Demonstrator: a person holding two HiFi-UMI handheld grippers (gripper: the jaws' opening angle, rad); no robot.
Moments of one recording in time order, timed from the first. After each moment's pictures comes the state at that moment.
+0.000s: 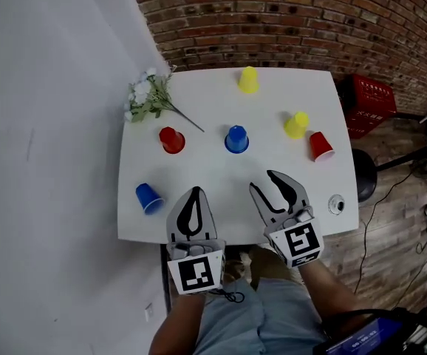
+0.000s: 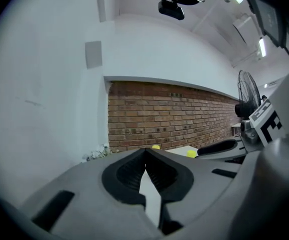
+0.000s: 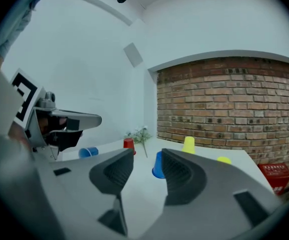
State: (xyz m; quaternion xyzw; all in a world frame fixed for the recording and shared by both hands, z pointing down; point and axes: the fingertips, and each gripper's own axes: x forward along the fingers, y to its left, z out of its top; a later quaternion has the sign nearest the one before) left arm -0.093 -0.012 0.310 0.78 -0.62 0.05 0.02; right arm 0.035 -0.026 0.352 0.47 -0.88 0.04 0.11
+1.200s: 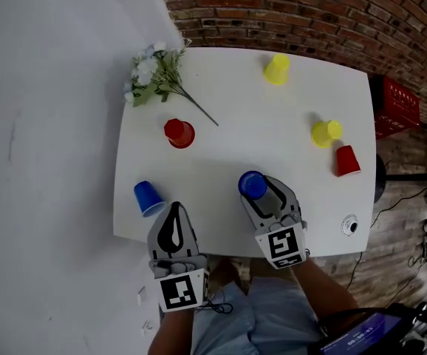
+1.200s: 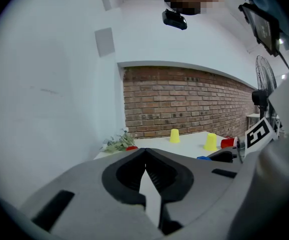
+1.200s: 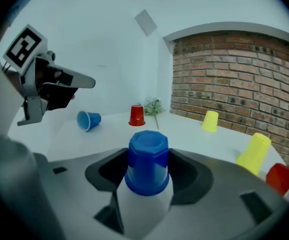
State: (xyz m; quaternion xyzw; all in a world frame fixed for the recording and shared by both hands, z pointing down) left arm -0.160 -0.026 0.361 0.73 -0.67 0.12 0.05; right arm -0.013 -0.061 0.469 0.38 -0.89 0.06 0.24
